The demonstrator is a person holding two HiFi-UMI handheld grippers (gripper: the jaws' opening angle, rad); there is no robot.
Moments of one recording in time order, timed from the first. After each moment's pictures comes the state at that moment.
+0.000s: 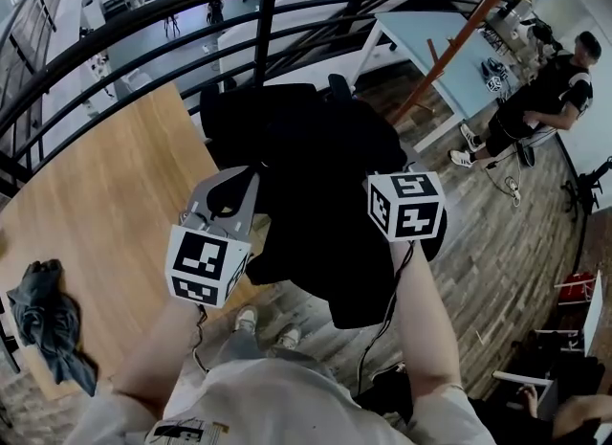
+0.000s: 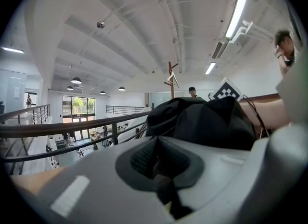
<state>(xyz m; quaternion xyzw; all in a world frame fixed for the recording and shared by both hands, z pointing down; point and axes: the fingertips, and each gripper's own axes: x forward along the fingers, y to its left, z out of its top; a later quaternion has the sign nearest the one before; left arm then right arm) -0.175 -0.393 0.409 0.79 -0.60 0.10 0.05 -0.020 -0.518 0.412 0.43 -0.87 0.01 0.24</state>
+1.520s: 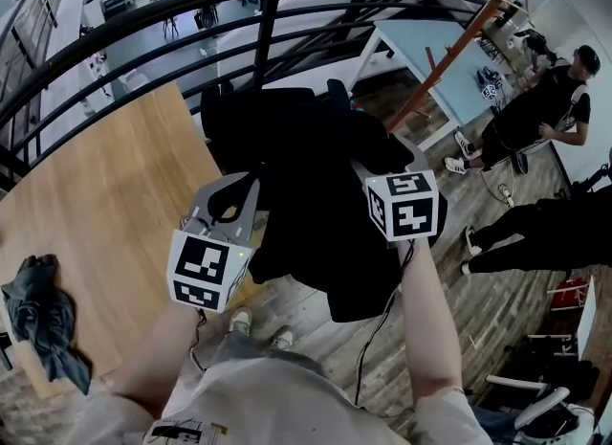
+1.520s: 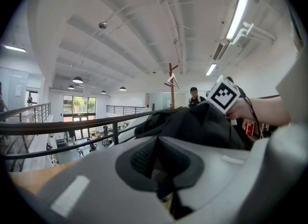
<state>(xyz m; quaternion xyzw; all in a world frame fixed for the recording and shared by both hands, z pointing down) -0.181 -0.368 0.410 0.79 -0.60 0.09 0.06 -0.020 -0.501 0.415 0.43 -0.85 -0.02 0.31</state>
